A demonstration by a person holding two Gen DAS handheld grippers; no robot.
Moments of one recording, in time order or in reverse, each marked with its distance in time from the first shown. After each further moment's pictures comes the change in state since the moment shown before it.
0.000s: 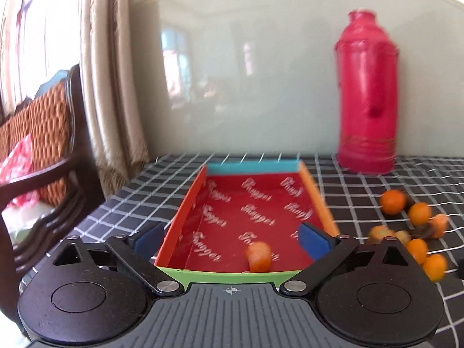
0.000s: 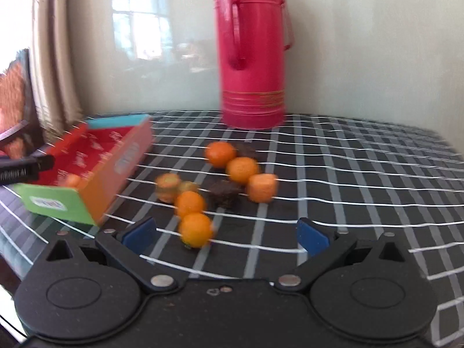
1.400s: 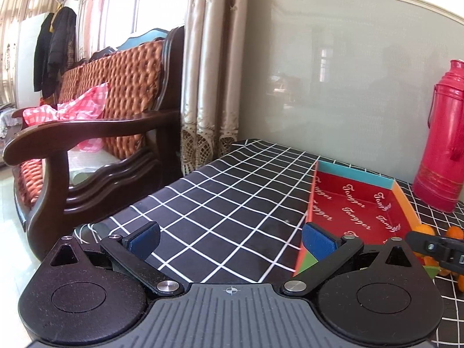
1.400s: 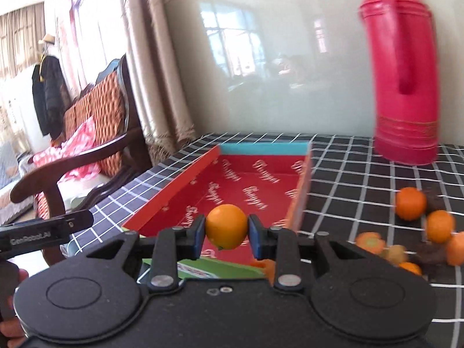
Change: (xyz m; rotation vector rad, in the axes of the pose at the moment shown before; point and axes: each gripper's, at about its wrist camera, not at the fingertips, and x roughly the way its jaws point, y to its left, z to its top) left arm -0.007 0.118 -0.034 -0.279 0.057 0.223; right arm 0.064 0.136 0.032 -0.089 -0.028 0.376
